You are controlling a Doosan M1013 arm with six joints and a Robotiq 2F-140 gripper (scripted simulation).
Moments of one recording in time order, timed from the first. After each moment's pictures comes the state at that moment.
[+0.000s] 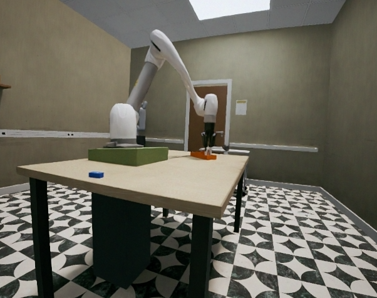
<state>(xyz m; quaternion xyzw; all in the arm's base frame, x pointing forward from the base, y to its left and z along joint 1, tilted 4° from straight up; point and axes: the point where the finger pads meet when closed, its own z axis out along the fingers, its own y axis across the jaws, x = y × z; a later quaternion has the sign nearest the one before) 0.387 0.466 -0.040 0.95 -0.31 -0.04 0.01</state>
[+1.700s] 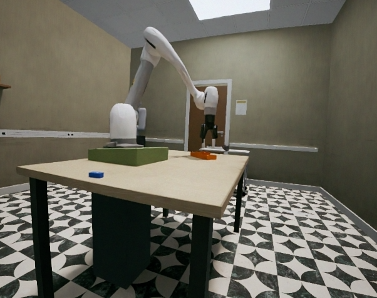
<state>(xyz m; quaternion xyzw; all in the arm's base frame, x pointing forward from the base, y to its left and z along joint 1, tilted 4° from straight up) 0.391 0.465 0.015 0.95 -0.31 -0.04 0.01</state>
